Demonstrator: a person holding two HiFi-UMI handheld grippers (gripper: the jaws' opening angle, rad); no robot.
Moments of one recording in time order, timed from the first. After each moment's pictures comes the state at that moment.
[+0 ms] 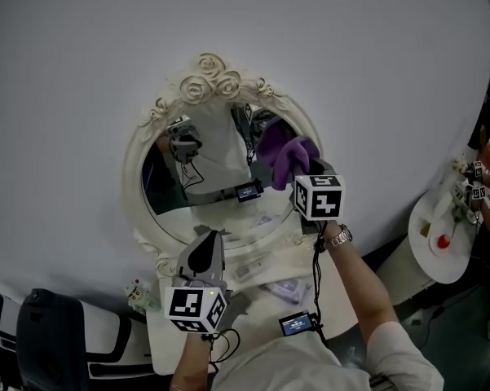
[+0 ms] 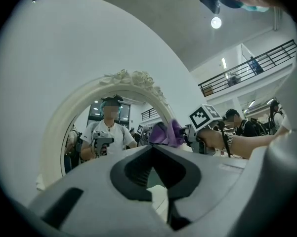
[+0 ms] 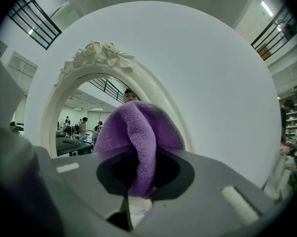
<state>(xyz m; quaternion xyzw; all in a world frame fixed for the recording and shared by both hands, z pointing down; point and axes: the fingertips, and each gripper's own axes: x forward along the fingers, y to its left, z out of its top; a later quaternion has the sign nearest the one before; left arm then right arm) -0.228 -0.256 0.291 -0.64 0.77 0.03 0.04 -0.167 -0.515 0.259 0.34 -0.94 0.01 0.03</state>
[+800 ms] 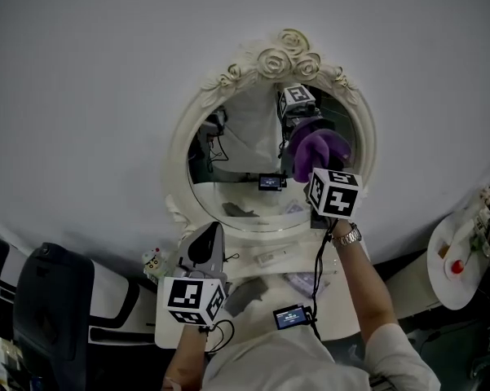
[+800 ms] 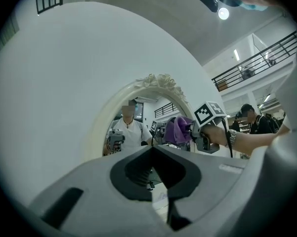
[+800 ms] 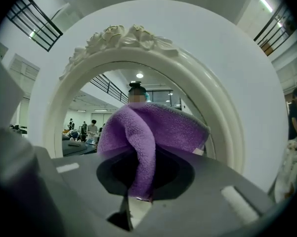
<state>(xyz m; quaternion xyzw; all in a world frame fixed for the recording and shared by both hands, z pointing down) -0.289 -0.187 0.307 -0.57 0.82 0.02 0.02 -0.239 -0.473 0.264 0.32 -0.95 0.02 0.02</state>
